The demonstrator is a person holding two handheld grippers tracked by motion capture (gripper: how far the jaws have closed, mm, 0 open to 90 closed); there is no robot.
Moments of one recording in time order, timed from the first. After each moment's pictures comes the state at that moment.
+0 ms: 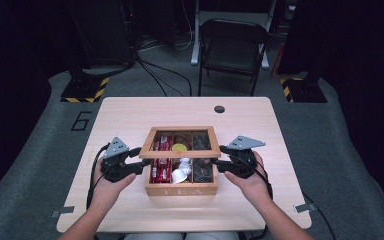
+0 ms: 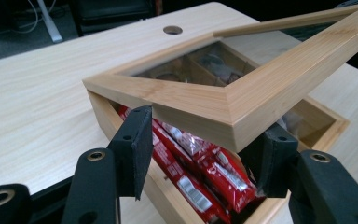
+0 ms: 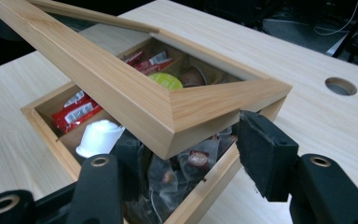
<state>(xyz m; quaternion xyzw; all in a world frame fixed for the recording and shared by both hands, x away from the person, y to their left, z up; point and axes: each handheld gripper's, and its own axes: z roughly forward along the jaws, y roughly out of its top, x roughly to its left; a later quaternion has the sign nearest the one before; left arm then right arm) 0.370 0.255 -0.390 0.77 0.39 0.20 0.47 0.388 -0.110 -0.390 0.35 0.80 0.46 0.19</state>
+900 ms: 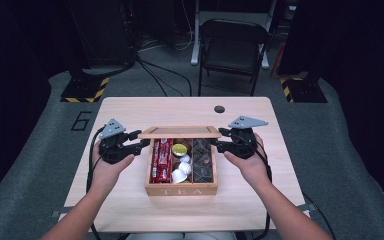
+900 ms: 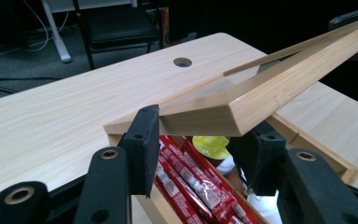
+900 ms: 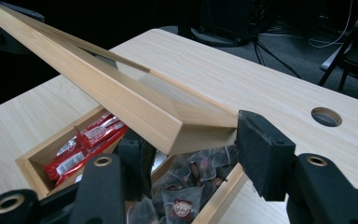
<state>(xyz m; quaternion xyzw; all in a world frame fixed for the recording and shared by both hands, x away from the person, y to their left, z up) 0.401 0.258 -0.358 0.75 0.39 0.21 0.49 0.421 -0.108 -0.355 0.36 0.78 0.48 0.18</state>
